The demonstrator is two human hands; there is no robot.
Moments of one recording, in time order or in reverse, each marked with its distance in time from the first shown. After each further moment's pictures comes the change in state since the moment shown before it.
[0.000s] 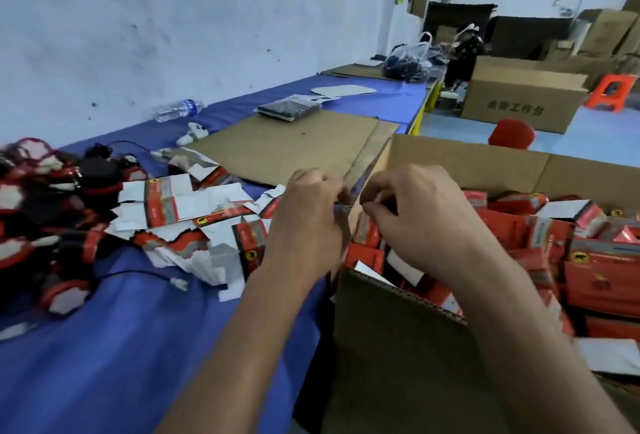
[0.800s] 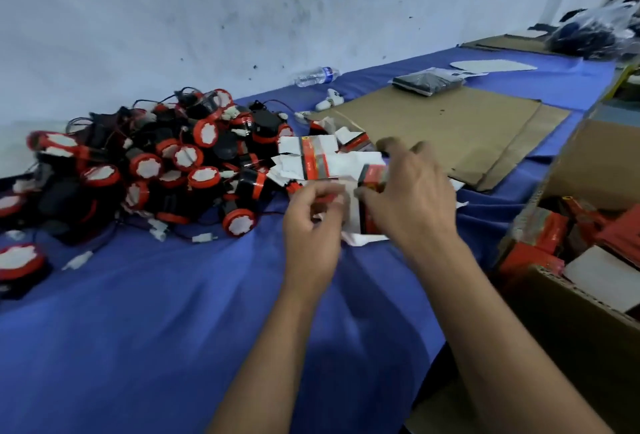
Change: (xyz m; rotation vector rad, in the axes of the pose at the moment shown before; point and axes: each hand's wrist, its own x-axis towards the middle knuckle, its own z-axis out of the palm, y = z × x) left_hand -0.106 -0.119 -0.048 -0.684 0.520 -0.619; right_hand 0.046 -0.134 0.141 0.153 0.031 -0.031
